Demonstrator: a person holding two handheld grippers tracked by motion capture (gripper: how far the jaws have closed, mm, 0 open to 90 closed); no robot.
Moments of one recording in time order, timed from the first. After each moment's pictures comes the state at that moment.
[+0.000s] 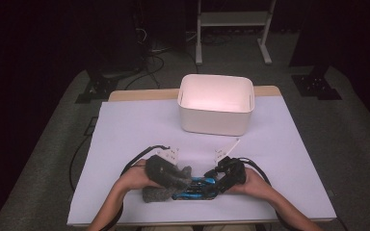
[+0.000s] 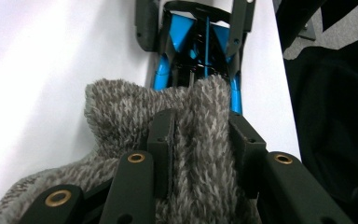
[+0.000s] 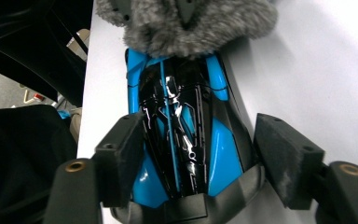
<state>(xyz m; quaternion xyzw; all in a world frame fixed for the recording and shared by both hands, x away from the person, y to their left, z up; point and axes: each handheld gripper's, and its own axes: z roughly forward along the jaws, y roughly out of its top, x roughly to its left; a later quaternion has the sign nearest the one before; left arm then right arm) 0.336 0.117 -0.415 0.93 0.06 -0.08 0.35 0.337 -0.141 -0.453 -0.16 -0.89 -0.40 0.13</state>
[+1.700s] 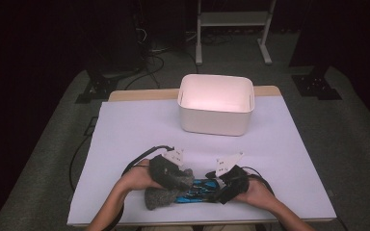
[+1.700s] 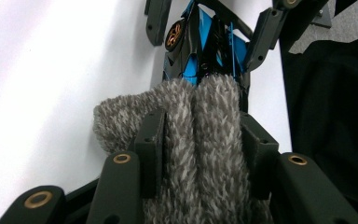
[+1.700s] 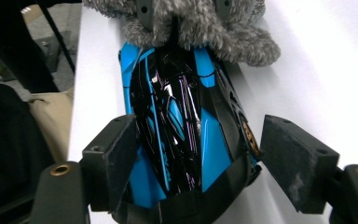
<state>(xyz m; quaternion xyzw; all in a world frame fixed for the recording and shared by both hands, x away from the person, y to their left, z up) 0.322 0.104 -0.400 0.94 0.05 -0.06 0.33 0.299 -0.139 -0.440 -0.11 -0.91 -0.40 0.00</state>
